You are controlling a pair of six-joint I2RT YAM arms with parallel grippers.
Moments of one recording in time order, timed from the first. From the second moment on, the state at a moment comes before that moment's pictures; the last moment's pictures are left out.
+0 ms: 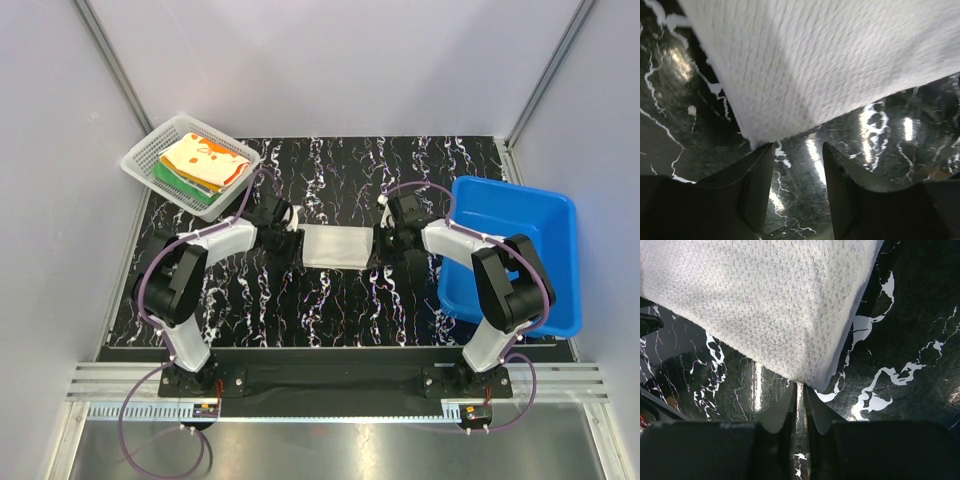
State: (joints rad) left arm -0.46 1.75 1.06 -0.46 0.29 -0.28; right arm 0.41 1.71 1.00 -0.36 -0.34 0.38
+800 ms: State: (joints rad) left arm -0.35 1.79 1.20 -0.52 0.25 -0.30; right arm 0.41 1.80 1.07 -0.35 -0.38 0.38
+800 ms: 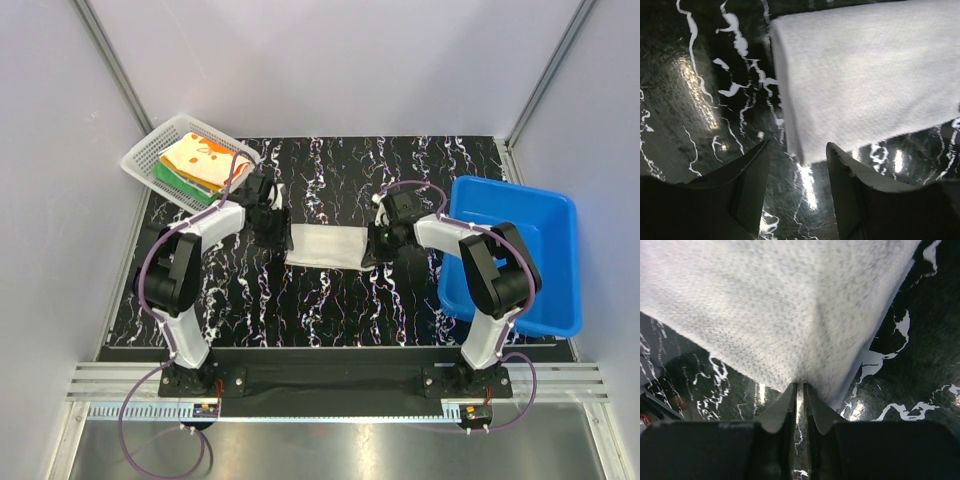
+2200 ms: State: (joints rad) left arm -0.36 1.93 1.23 -0.40 0.34 -0.37; right arm 0.41 1.52 0.98 -0.29 -0.39 0.42
